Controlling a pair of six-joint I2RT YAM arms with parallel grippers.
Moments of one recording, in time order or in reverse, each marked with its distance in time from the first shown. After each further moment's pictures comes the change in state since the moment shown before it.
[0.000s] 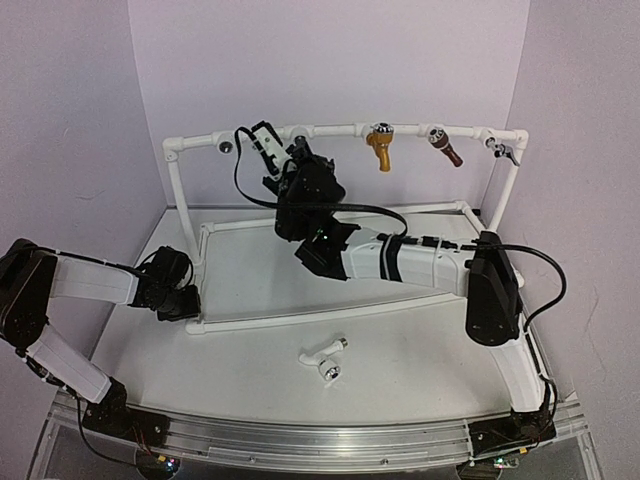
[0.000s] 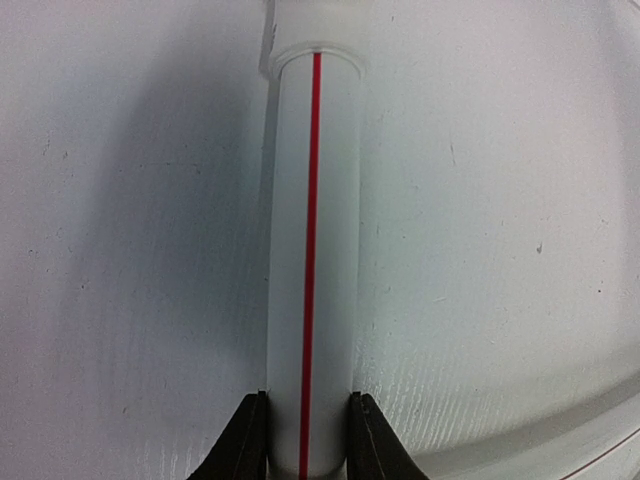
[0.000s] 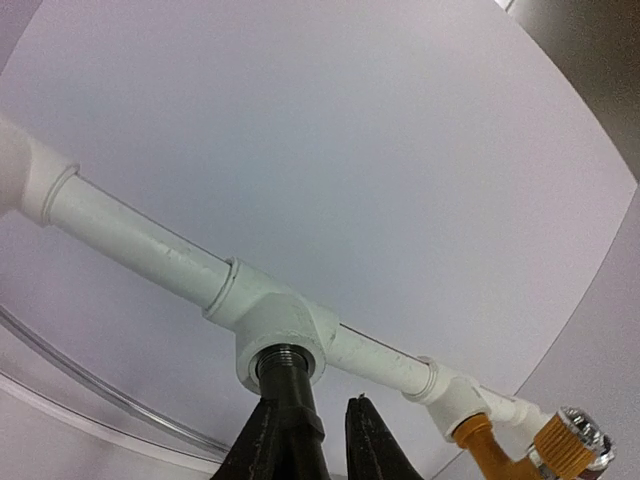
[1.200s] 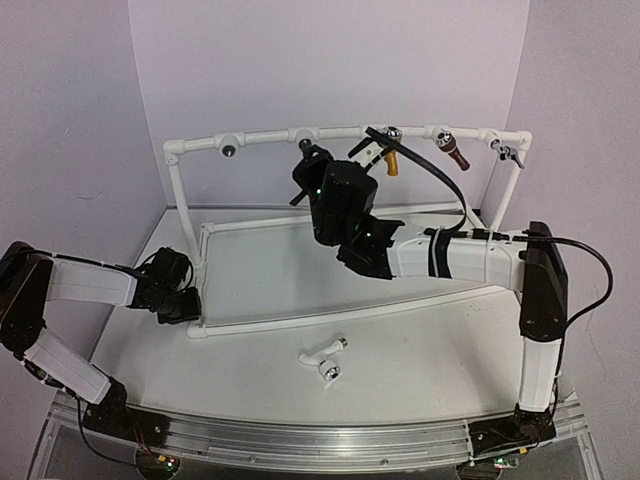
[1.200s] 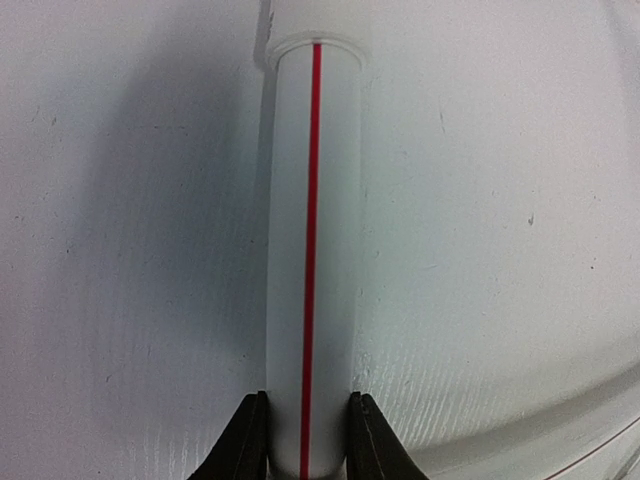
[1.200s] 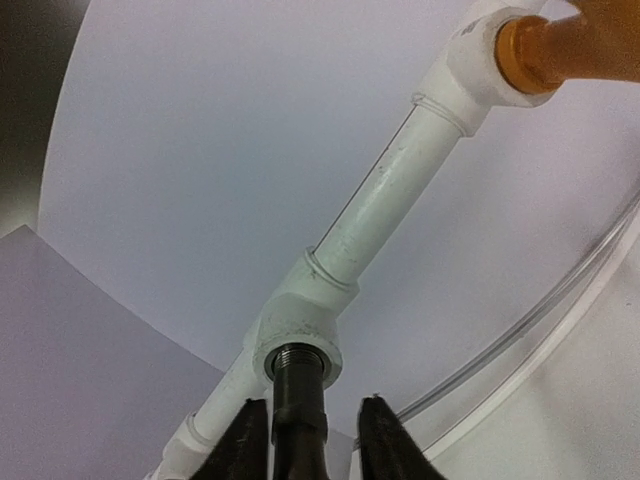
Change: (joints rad) left arm -0.013 -0.026 -0.006 -0.035 0.026 -0.026; right arm -0.032 -0.278 -0.348 -0.185 -0.102 1.840
